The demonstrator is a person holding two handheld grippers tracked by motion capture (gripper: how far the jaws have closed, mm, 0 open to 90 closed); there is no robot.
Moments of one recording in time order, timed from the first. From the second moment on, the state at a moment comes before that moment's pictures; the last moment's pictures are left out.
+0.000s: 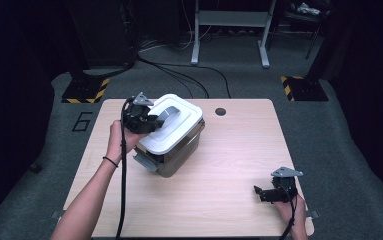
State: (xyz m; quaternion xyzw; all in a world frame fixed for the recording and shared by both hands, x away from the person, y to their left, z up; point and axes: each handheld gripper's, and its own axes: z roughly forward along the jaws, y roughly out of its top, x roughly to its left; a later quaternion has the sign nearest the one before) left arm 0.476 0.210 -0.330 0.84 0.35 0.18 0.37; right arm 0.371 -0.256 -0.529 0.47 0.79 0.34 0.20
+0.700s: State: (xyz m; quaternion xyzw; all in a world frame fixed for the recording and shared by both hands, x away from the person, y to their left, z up) left arm 0.476 0.204 -0.348 0.86 0.35 0.15 0.34; right arm 0.371 -0.256 -0.529 0.46 0.79 0.34 0.20
